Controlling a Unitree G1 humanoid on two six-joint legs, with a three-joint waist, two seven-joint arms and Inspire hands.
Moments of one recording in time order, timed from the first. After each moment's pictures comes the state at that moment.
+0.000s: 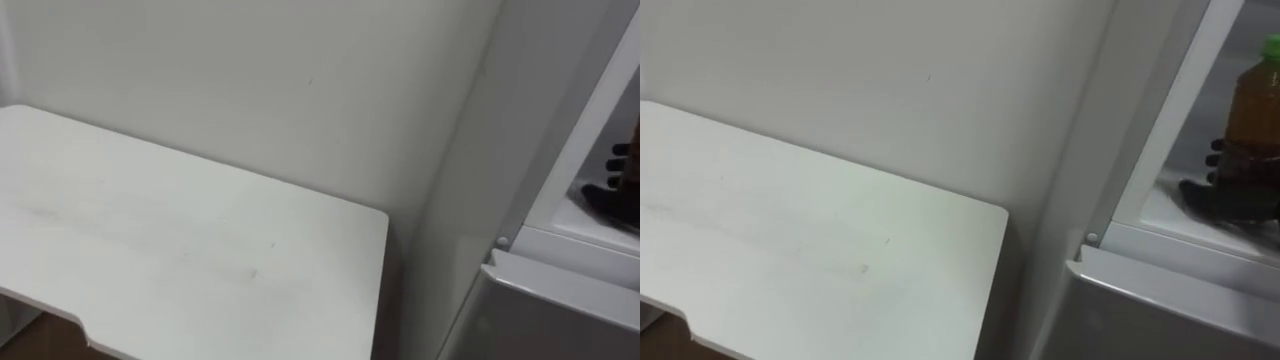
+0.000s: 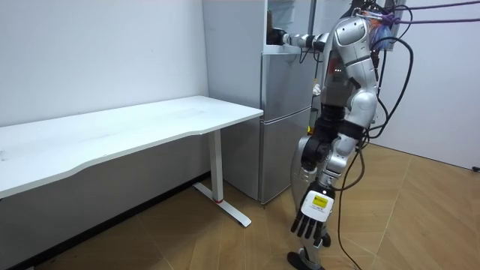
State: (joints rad) left arm 0.46 0.30 0.27 0.88 0.03 0.05 0.02; right arm -0.69 -0.84 0.02 0.89 0.40 -0.06 0.03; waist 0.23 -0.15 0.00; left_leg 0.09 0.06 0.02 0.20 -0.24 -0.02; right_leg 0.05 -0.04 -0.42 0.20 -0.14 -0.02
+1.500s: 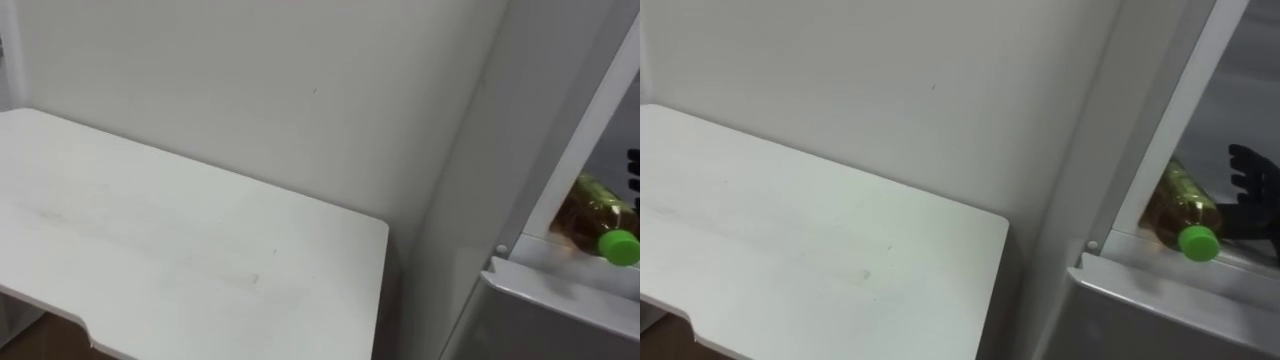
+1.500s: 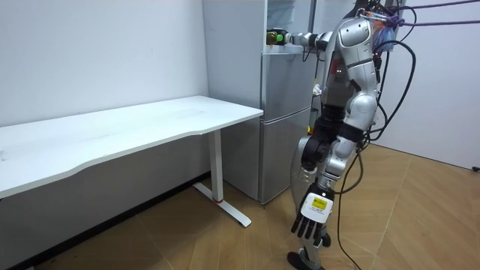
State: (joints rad) left arm 0.44 0.32 0.27 0.93 0.03 0.06 -0.01; right arm -0.65 -0.85 0.01 0.89 0.38 -0.05 0.16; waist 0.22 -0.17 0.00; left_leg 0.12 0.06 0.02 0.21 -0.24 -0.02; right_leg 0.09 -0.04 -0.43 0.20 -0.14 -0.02
